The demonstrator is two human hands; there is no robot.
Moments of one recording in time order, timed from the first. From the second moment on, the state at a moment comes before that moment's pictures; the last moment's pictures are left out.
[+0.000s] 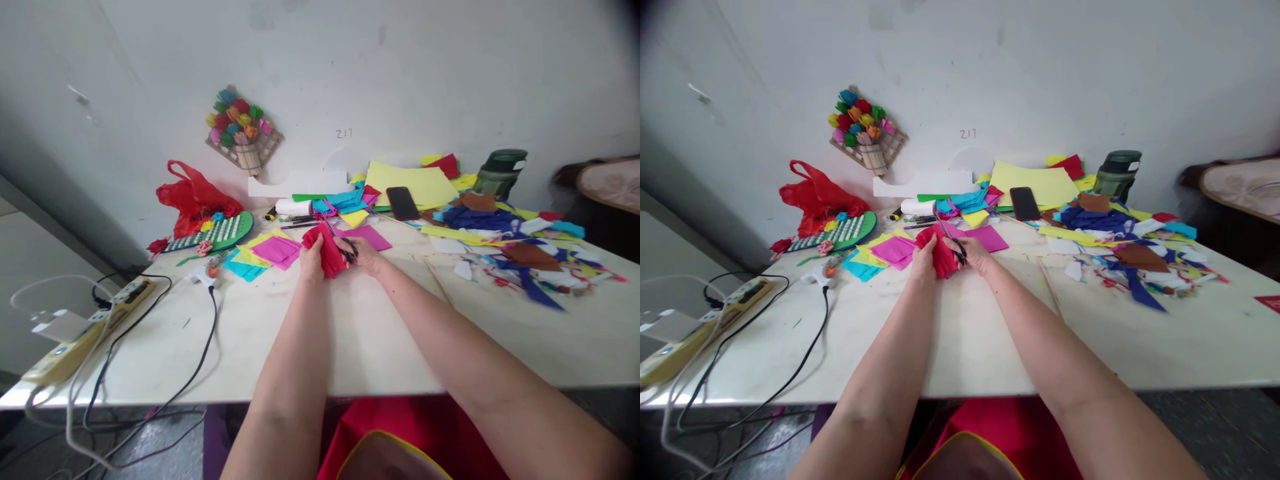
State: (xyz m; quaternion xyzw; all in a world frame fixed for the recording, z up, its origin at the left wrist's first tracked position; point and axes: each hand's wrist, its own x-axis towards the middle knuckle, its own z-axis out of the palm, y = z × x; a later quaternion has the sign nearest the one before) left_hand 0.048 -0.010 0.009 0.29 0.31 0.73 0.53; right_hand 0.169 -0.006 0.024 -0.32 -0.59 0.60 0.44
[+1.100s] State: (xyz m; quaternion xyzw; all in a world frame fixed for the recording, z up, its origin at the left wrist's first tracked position) left_hand 0.044 -0.005 0.005 0.29 0.31 0.73 0.54; right_hand 0.182 -0.012 0.031 -0.32 -0.65 0.56 0.39
